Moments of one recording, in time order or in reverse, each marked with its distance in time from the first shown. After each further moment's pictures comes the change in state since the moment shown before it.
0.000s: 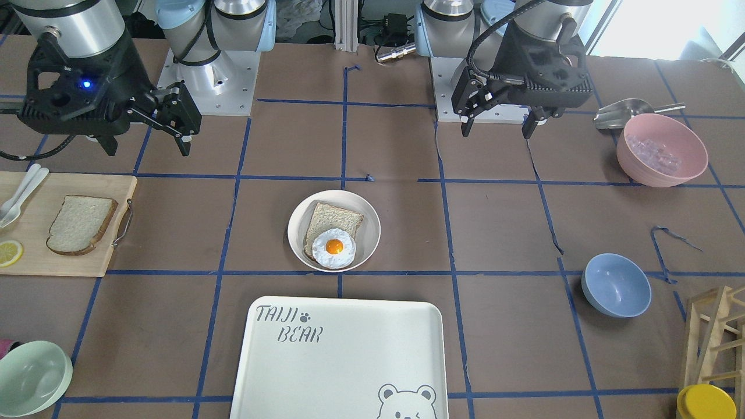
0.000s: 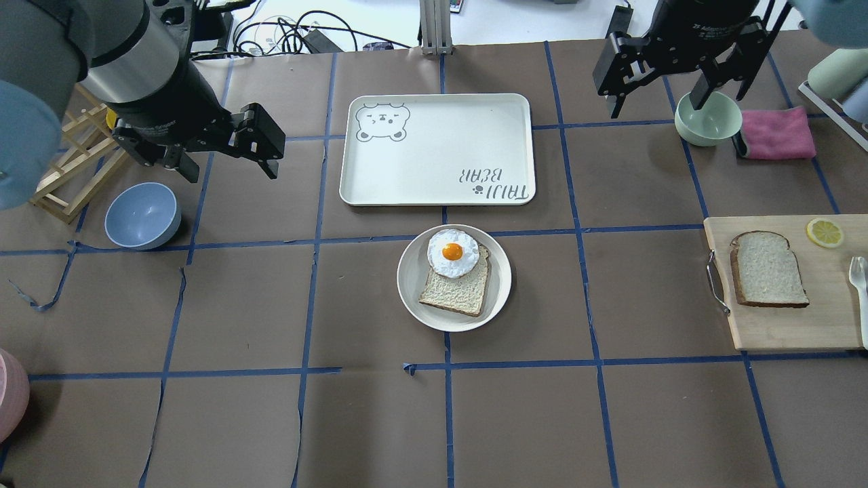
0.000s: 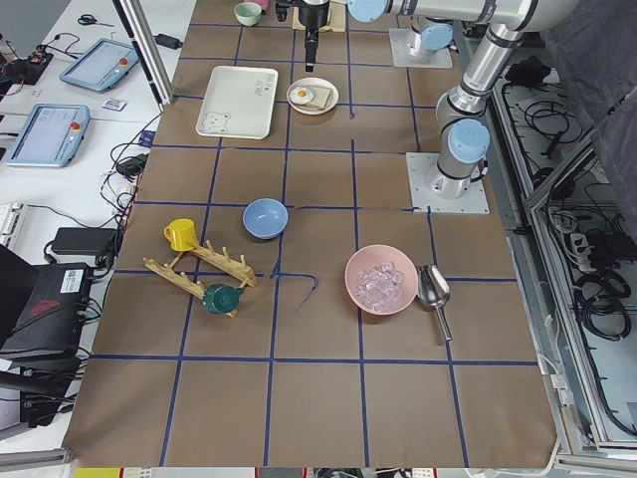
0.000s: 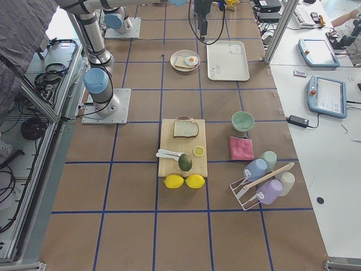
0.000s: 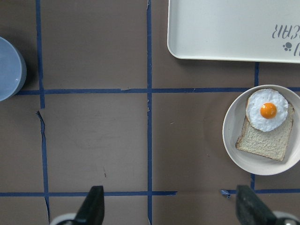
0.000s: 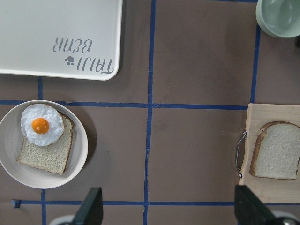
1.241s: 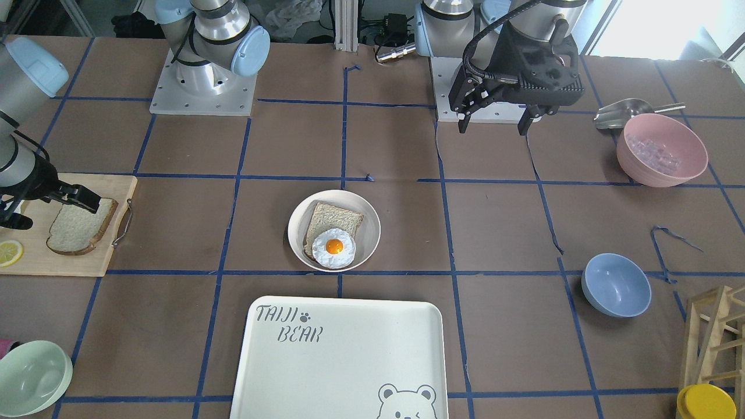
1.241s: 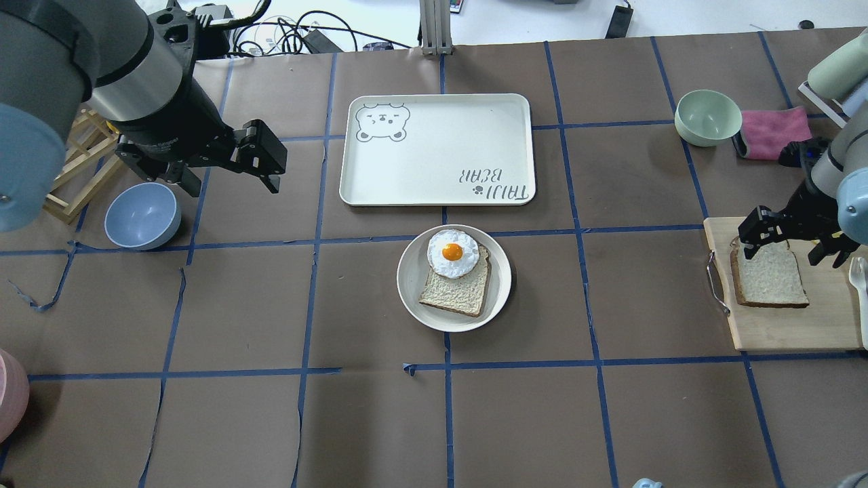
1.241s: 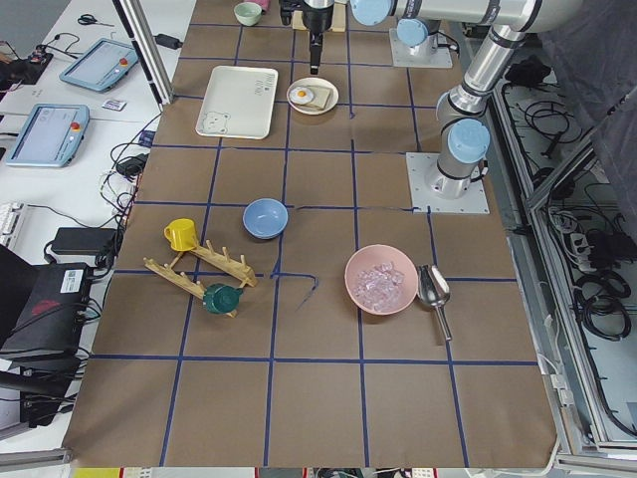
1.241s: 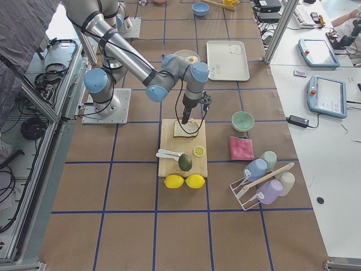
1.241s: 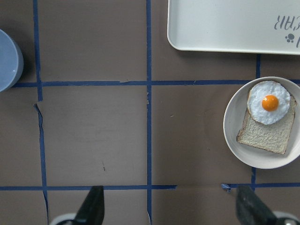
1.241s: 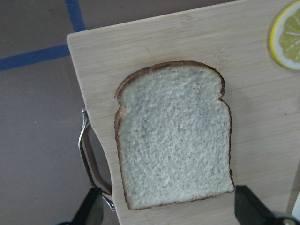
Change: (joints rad) left arm -0.001 0.020 -0.038 0.002 0.000 0.000; right arm -0.529 0.127 0.587 -0.570 -0.089 -0.286
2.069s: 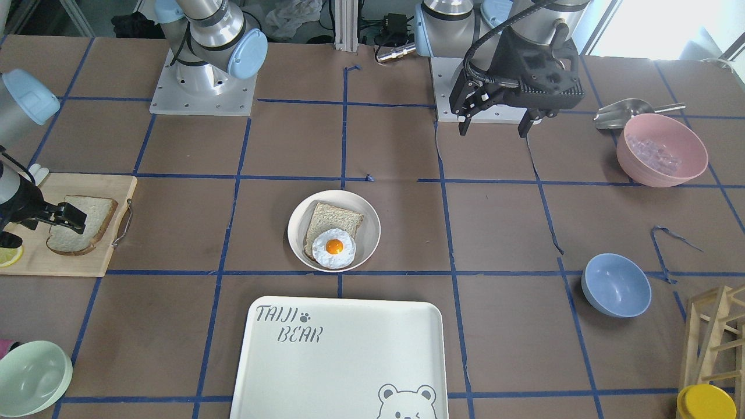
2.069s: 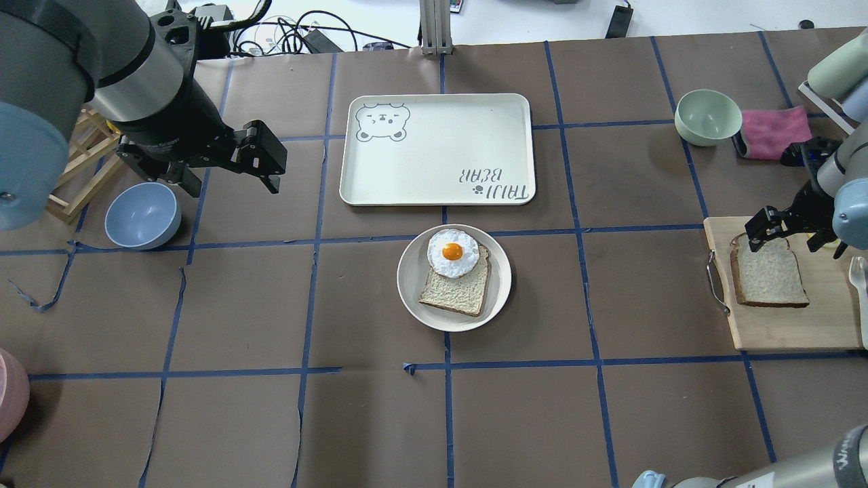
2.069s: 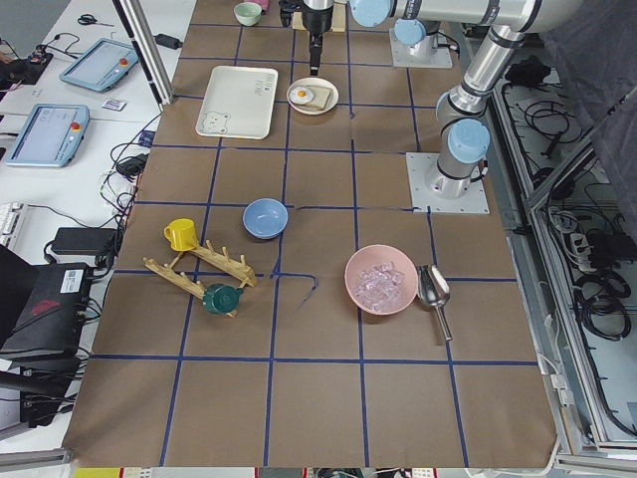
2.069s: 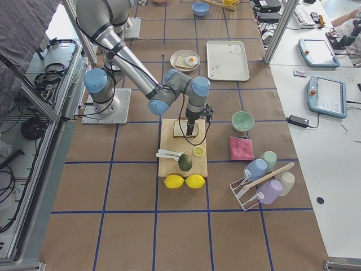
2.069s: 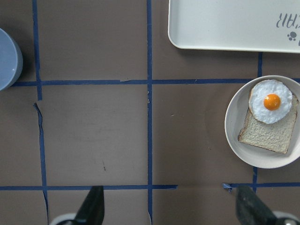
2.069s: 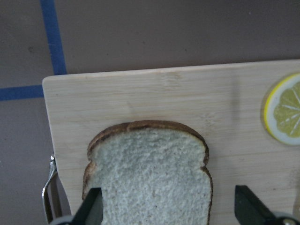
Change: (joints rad) left arm 0.002 -0.004 -0.002 0.003 0.000 -0.001; right arm -0.057 0.086 -0.023 -0.144 0.080 -0.227
